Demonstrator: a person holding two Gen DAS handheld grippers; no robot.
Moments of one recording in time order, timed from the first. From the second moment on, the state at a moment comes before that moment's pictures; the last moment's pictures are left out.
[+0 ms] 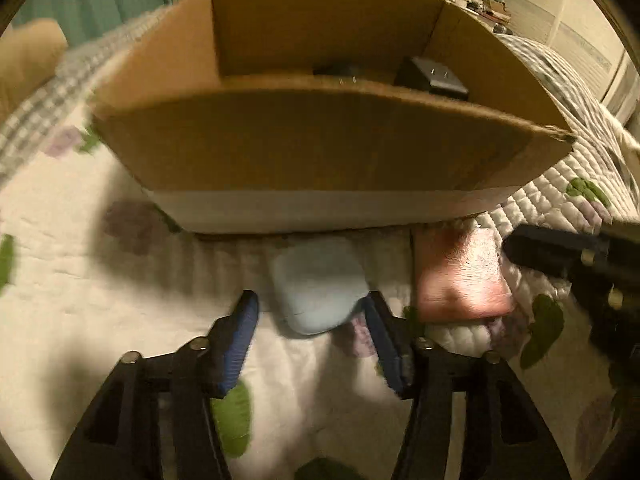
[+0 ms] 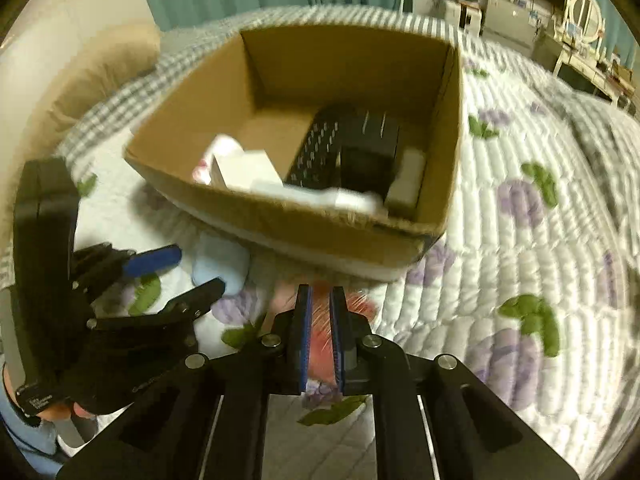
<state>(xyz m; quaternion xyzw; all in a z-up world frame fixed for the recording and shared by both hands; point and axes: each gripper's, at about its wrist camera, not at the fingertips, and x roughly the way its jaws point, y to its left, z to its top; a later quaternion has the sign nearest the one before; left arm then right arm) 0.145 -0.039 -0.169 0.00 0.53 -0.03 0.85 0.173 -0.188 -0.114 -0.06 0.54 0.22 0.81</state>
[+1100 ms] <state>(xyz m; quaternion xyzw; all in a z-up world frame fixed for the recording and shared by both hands) 0.105 0.007 -0.127 -0.02 0.45 -0.02 0.89 0.165 -0.151 -0.145 -0.05 0.59 0.17 0.79</state>
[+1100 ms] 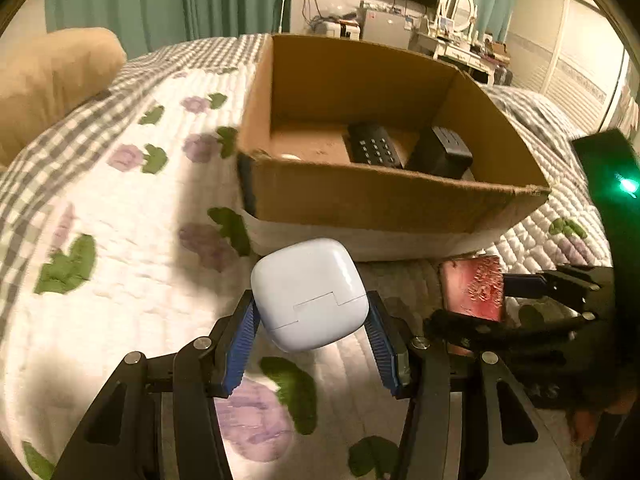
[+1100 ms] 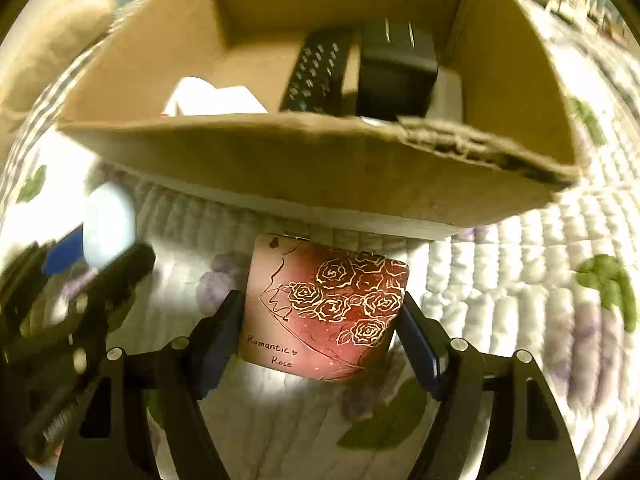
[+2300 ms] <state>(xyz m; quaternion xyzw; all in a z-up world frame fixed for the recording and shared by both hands) 0.231 -0.011 -0.018 0.05 0.32 -0.05 0.94 0.269 -0.168 0.033 -0.04 0.40 0.16 0.90</state>
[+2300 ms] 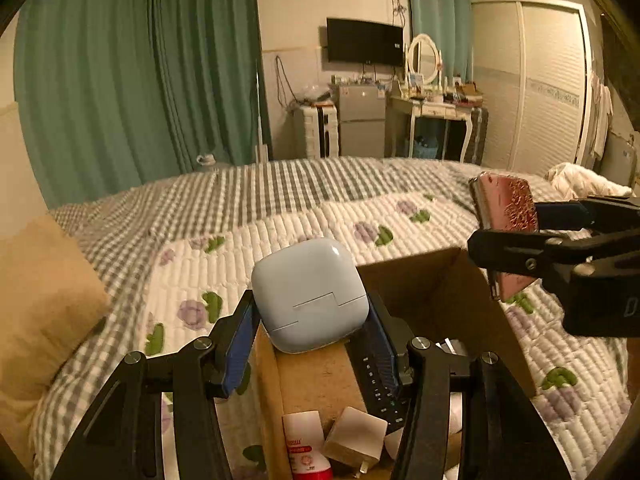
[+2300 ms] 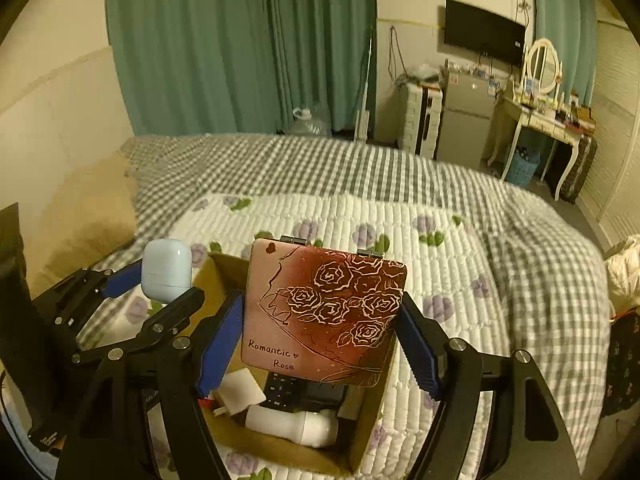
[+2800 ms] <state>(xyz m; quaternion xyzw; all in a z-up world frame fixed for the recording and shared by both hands) 0.265 -0.017 -0.074 0.06 0.39 -0.06 0.92 0.316 -0.167 -0.044 -0.03 0.46 0.16 0.88</state>
